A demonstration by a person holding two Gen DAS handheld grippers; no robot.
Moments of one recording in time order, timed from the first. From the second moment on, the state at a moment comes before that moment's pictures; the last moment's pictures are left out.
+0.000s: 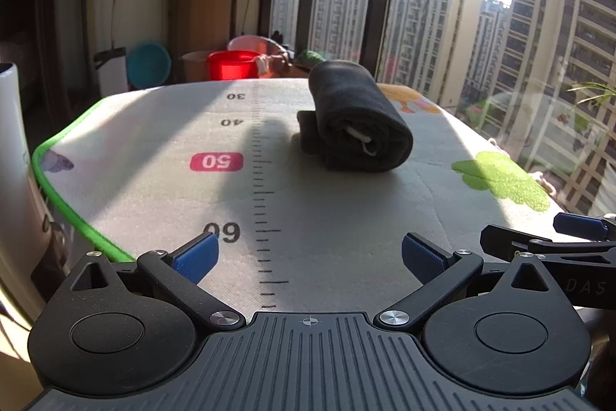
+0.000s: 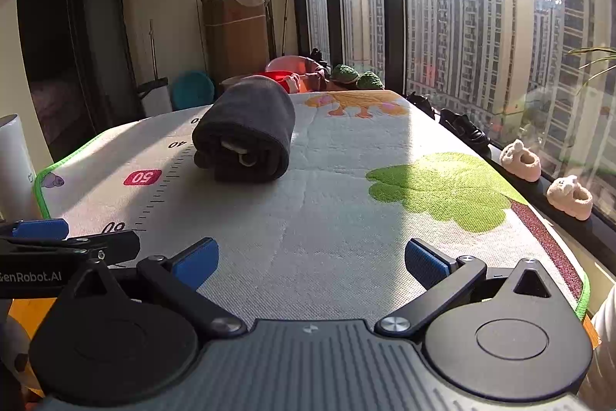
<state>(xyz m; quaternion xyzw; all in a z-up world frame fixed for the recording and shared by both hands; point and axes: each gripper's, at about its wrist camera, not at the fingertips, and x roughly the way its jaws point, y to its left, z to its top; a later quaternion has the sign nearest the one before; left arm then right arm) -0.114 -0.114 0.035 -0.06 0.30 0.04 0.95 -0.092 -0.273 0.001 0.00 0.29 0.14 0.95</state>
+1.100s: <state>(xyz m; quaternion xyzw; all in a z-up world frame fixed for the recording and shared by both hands) -0.116 -0.110 0.033 -0.06 0.28 0.02 0.96 -0.089 -0.271 -0.004 0.00 0.30 0.15 0.94</state>
